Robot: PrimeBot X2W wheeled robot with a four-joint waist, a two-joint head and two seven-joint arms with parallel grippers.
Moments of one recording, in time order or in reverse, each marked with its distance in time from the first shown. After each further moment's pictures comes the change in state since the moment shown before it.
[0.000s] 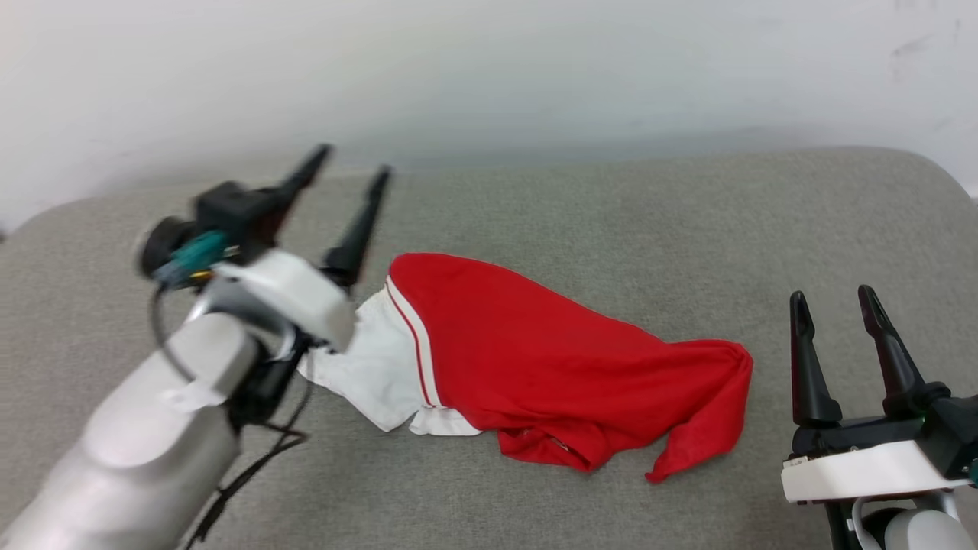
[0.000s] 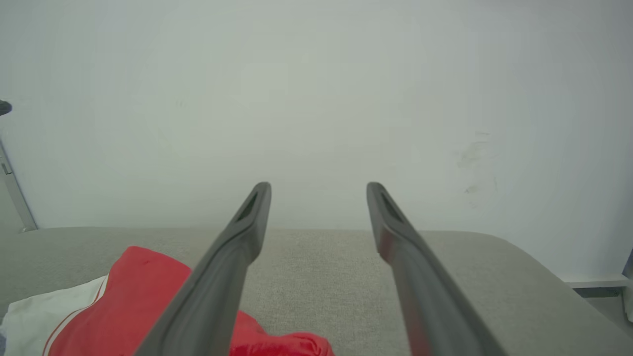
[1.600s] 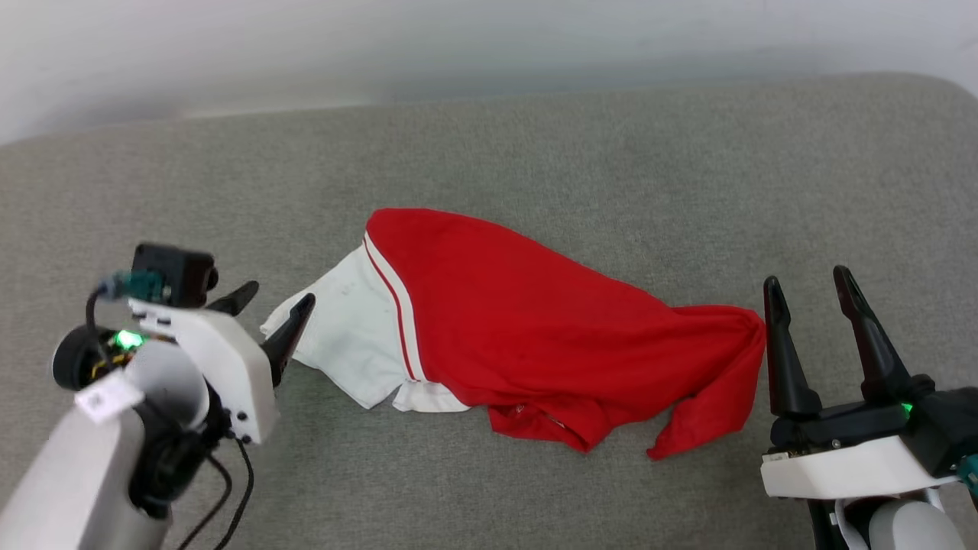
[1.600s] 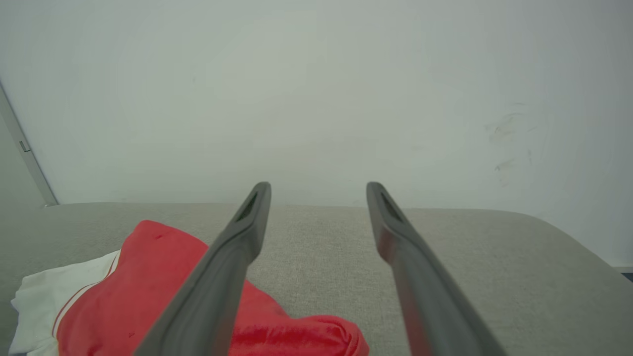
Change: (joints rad) left arm 0.436 -0.008 0.531 -0.356 0.185 -0.105 0.678; right arm 0.000 0.000 0.064 -0.068 0.013 0.000 0.000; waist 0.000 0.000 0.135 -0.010
